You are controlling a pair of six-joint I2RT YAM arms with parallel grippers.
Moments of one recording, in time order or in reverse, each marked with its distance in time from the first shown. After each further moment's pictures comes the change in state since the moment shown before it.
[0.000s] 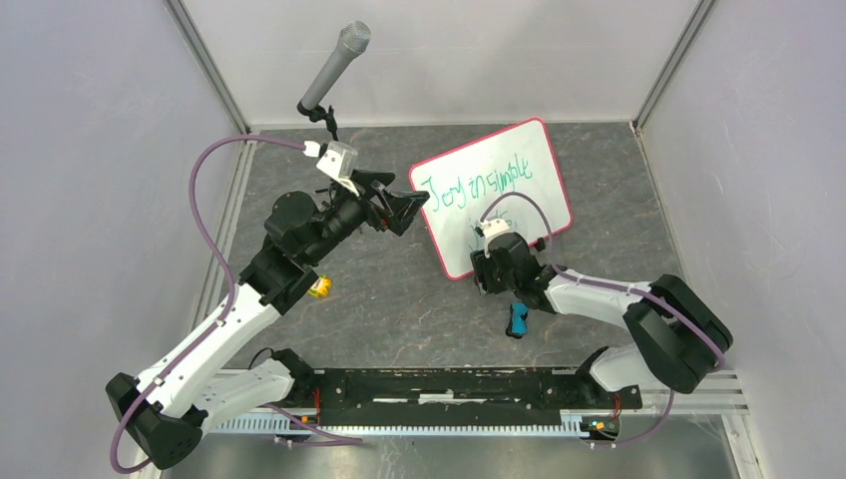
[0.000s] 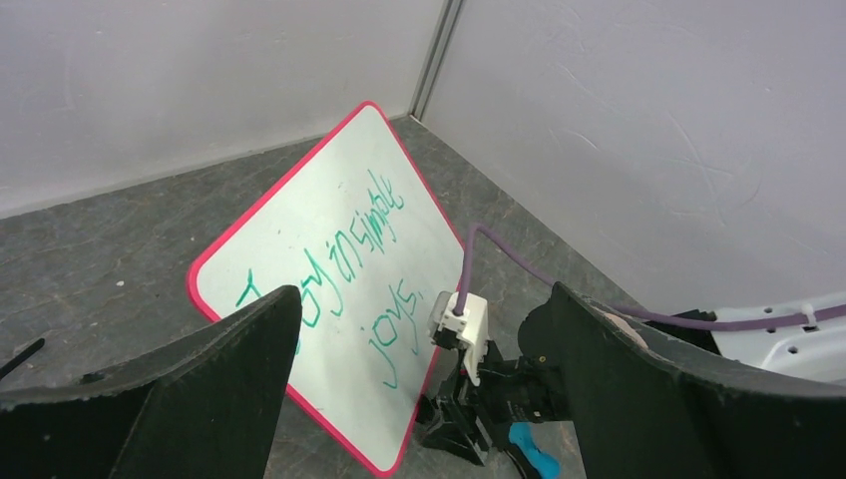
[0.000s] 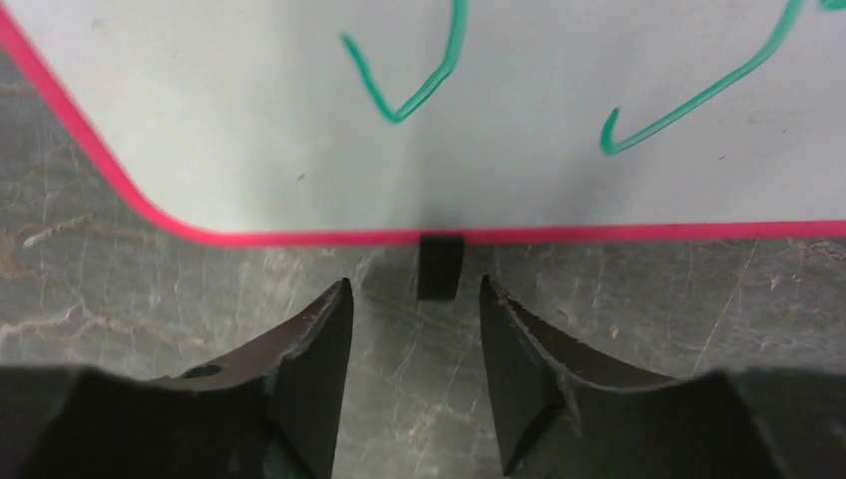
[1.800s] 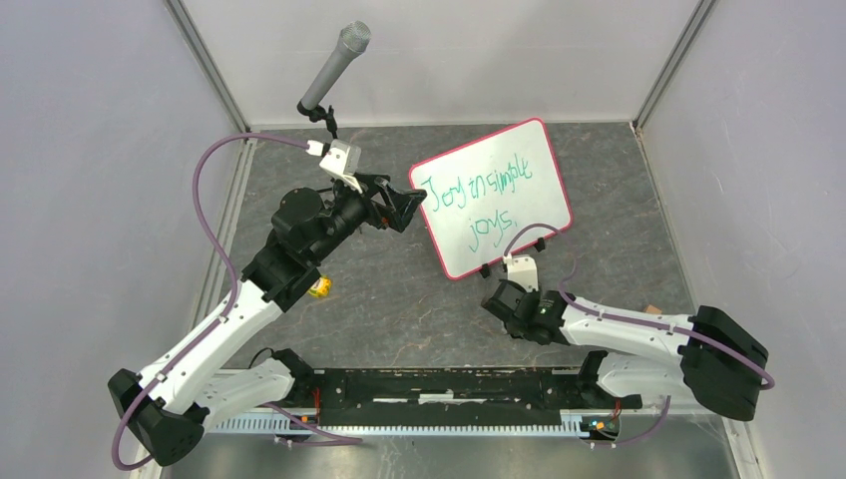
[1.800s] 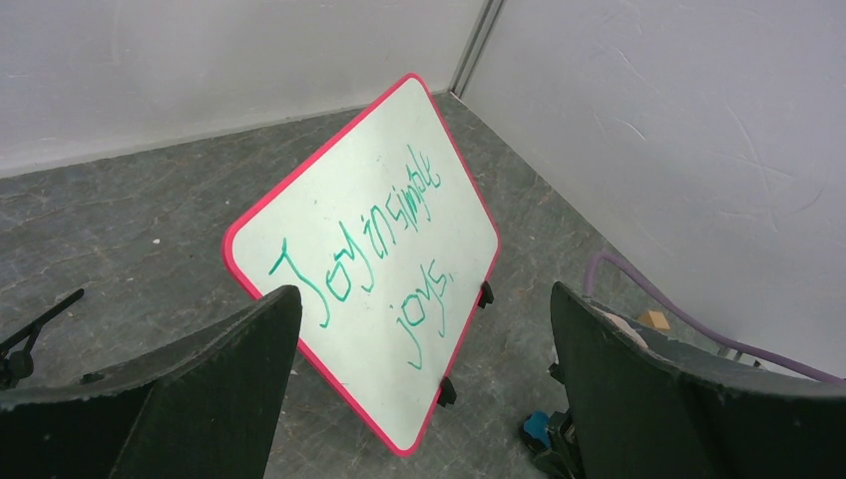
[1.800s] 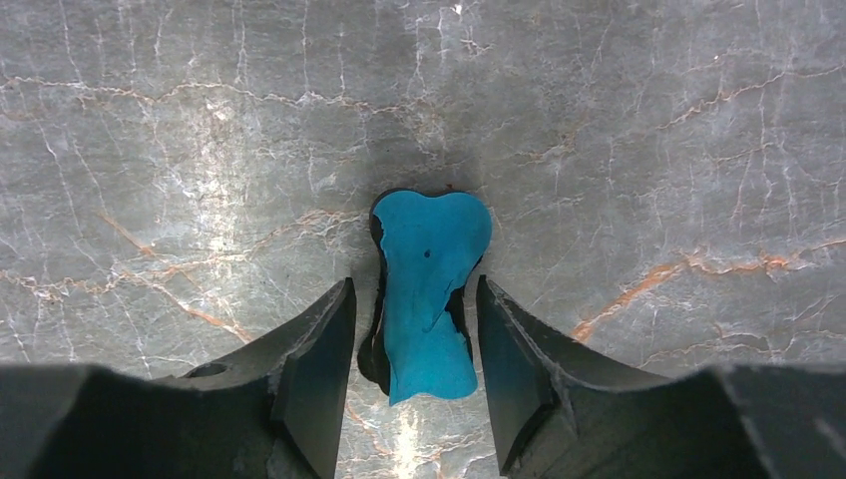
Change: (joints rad) left arm 0.000 0.021 0.012 -0.072 -0.077 -0.002; right arm 0.320 -0.256 -0.042 -0.669 0.382 0.549
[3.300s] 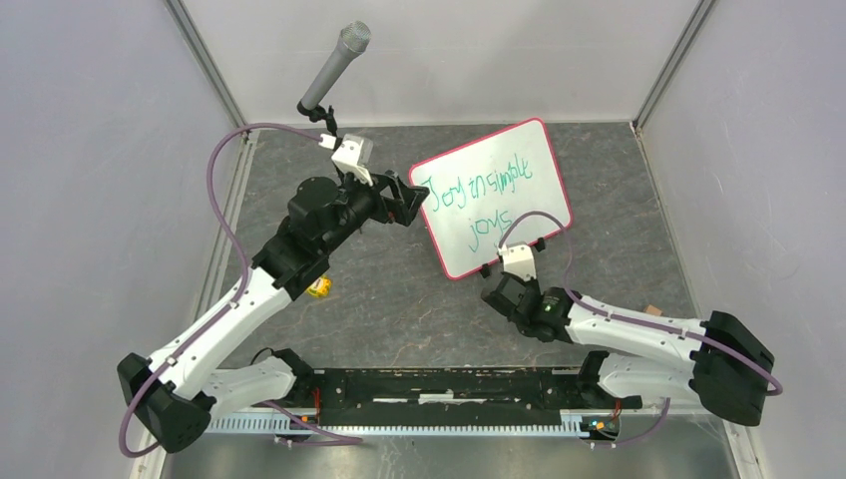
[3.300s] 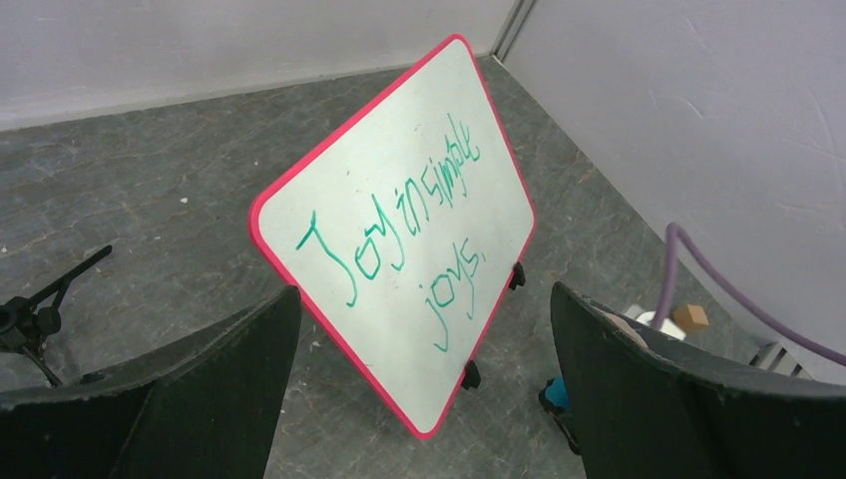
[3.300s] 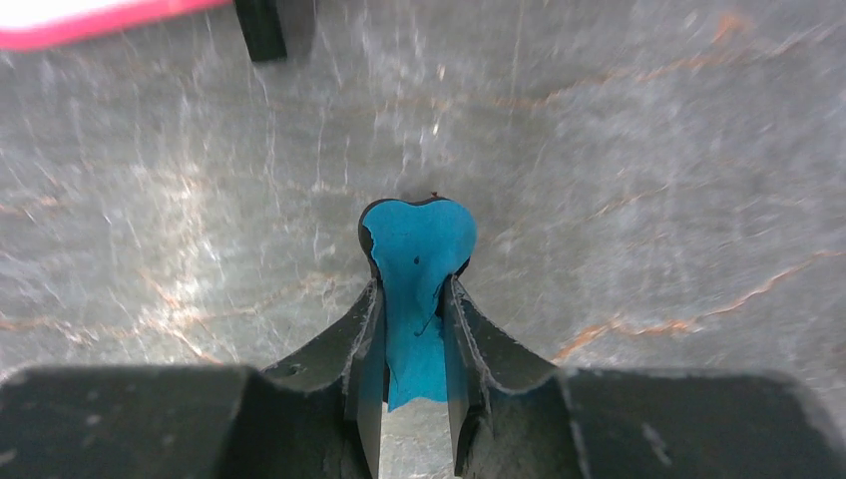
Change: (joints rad) left arm 0.000 0.062 0.036 -0.061 -0.053 0.000; right arm -0.001 -0.042 0.013 0.045 0.092 -0.144
